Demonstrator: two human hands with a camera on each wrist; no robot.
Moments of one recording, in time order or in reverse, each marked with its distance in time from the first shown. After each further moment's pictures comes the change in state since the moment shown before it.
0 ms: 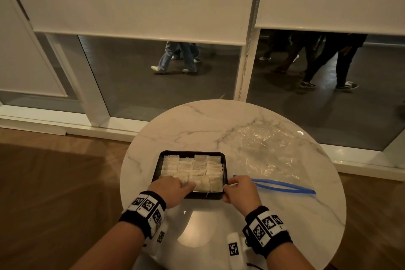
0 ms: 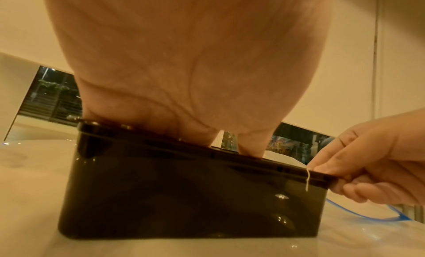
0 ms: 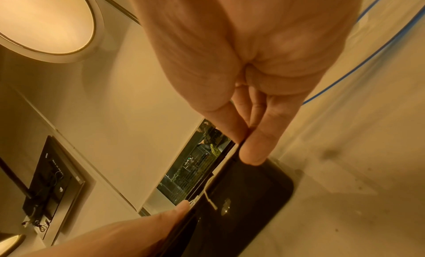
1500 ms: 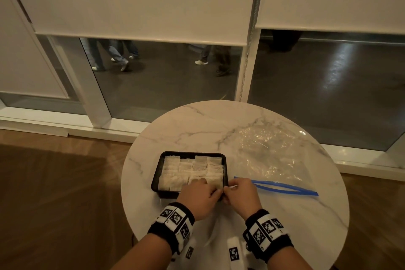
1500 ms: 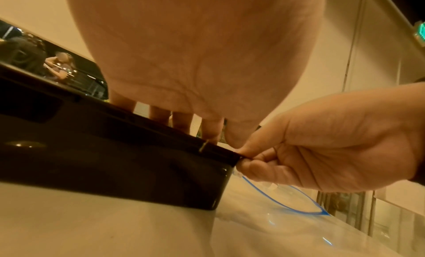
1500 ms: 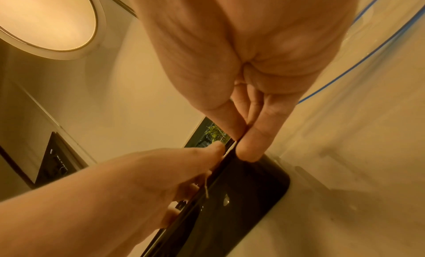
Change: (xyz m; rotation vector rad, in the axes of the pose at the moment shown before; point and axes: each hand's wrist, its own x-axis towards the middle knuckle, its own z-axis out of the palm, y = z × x) left_hand 0.000 0.065 0.027 -0.055 0.161 0.217; right_hand 0.011 0.014 0.008 -0.065 0.027 -0.058
